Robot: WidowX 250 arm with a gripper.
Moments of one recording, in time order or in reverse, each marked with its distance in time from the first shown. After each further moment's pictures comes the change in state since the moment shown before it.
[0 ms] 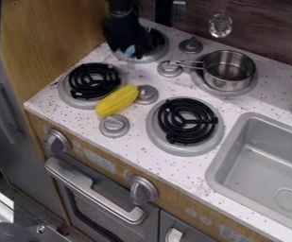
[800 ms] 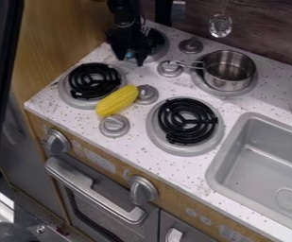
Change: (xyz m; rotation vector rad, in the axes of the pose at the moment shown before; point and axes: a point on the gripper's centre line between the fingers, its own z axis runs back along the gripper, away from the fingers) arm 0.006 0.001 -0.030 -0.010 0.012 0.025
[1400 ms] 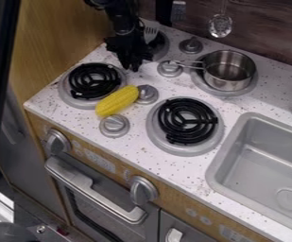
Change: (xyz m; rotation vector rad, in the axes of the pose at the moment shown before) arm -0.017 -0.008 -0.001 -0.023 0.002 0.000
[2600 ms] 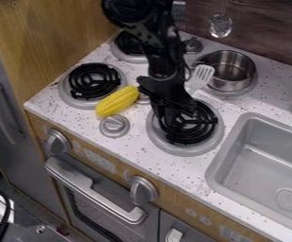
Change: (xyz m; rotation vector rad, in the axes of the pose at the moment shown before) arm -0.124 -0.137 0.073 -0.058 0.067 -0.255
